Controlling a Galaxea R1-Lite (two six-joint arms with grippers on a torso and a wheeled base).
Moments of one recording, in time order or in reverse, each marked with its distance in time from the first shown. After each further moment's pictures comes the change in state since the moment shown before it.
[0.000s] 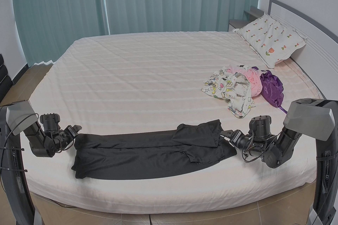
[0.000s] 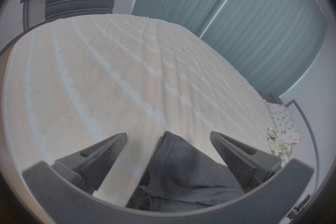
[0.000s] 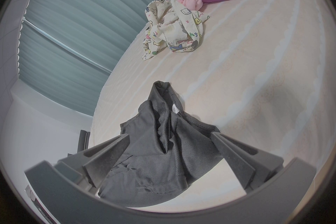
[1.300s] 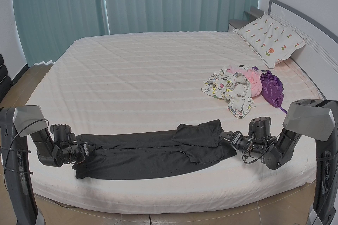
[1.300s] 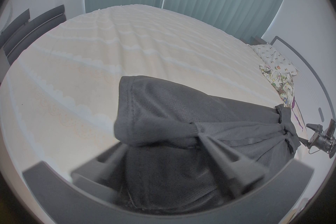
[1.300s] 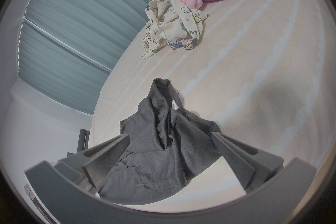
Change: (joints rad) left arm -0.101 0.027 0.121 -0.007 -0.083 0.387; right arm 0.007 0.000 0.019 -0.015 0.000 -0.002
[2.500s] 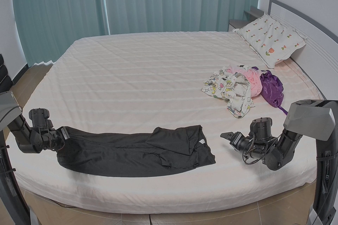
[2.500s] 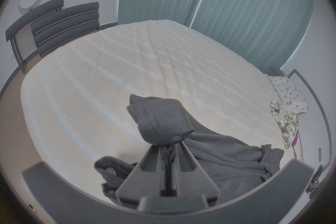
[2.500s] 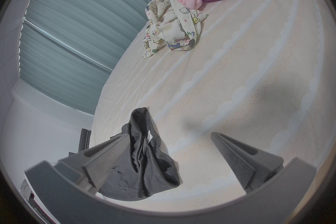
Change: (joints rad) left arm 0.145 -0.248 0.014 0.182 0.061 -0.128; right arm -0.004 -0.003 0.020 -0.021 0.013 0.003
